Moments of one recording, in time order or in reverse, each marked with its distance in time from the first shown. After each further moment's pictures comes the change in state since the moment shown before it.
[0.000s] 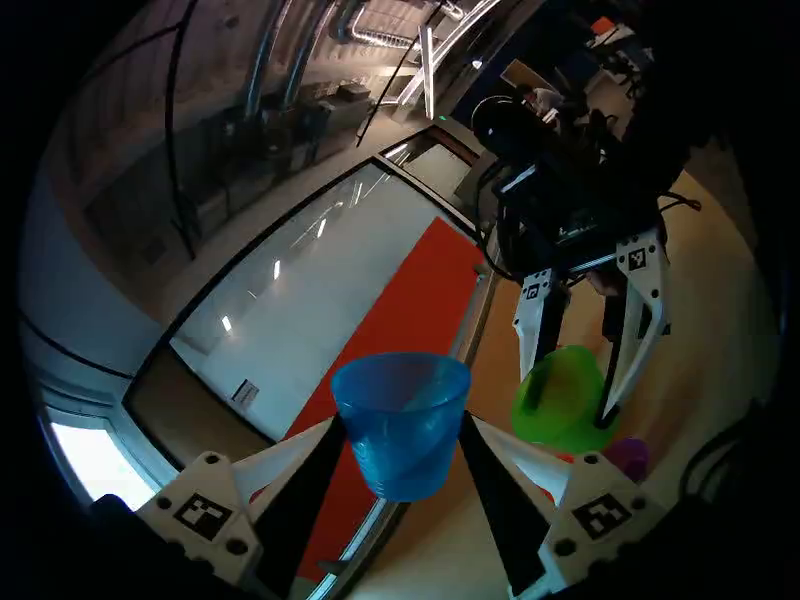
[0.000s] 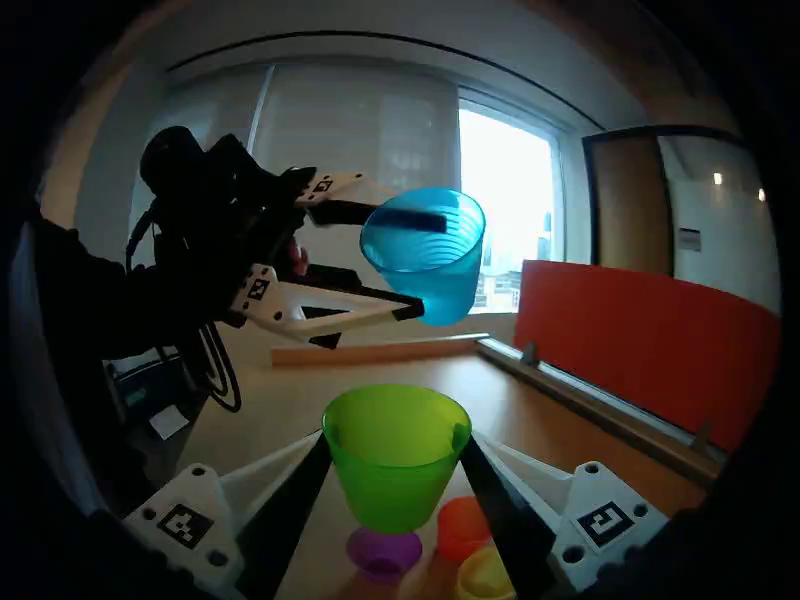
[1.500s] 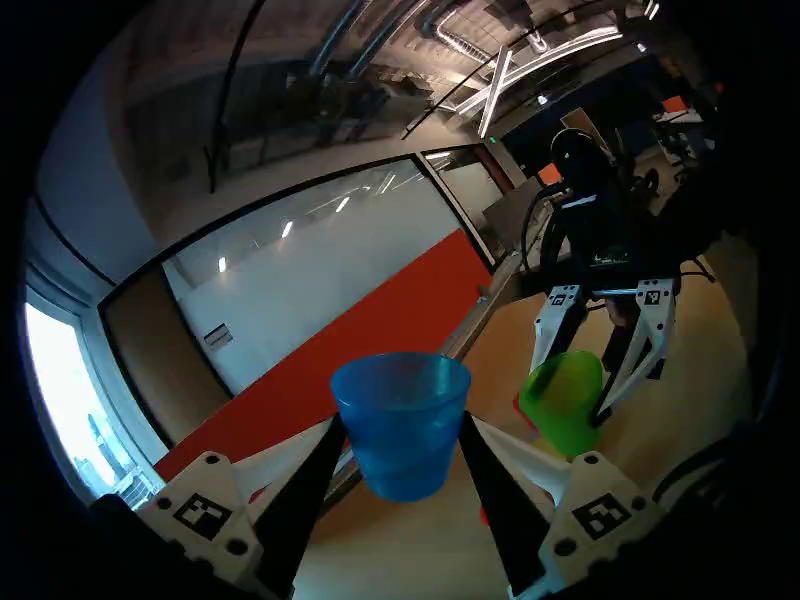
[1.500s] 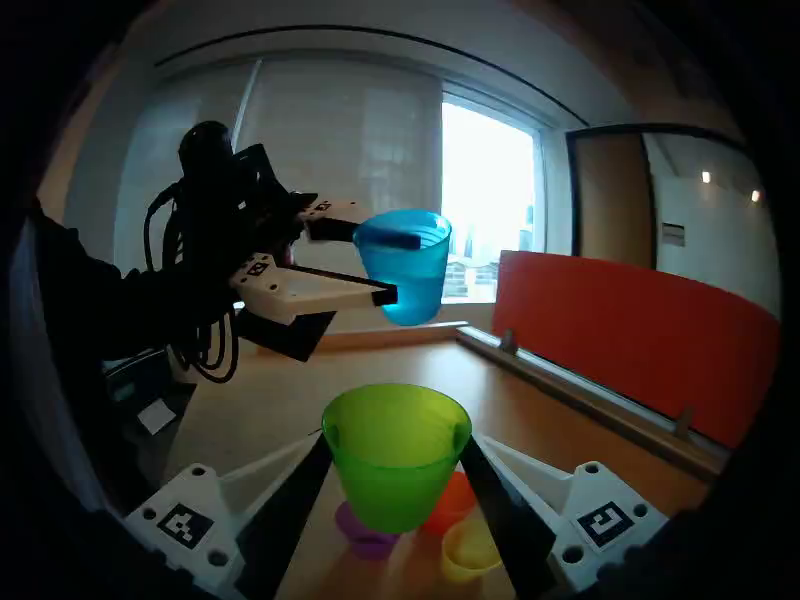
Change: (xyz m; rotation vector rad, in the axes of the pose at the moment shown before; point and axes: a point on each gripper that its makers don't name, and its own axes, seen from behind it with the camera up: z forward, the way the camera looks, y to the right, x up) left arm -0.020 0.006 0.001 -0.017 -0.002 -0.322; right arm -0.011 0.012 -0.033 -0.067 -0.028 0.006
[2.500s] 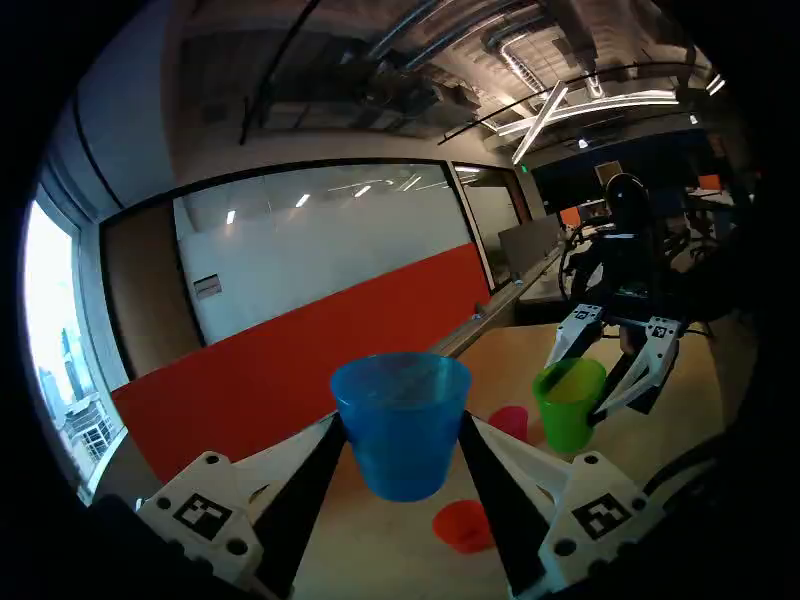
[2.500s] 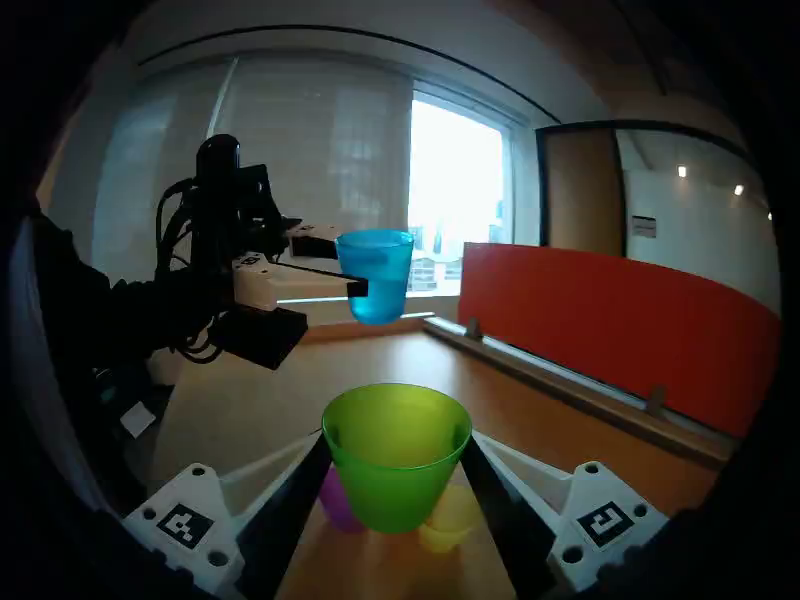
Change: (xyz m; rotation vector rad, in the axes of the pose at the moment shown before) left arm -0.019 0.010 0.012 -0.019 0.002 -0.263; right arm -0.019 0.017 -0.036 -0.106 -0.014 0.018
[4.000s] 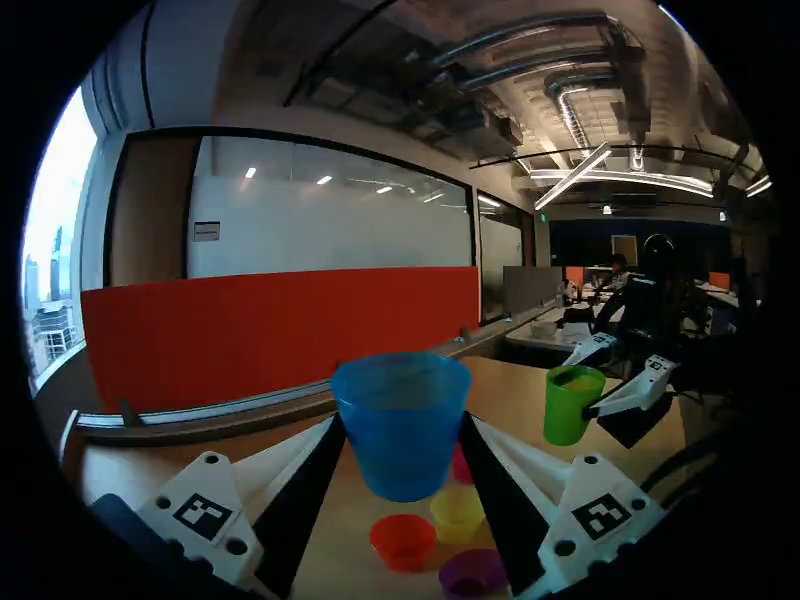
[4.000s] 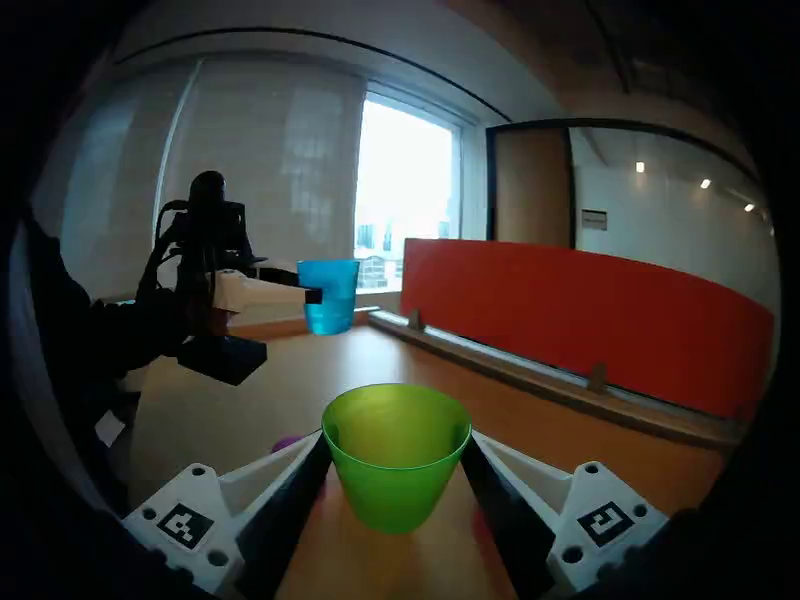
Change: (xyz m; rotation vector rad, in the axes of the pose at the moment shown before) left arm -0.028 0.015 0.030 -0.046 0.034 -0.308; right arm -0.020 0.045 -0.064 -0.185 -0.003 0.039
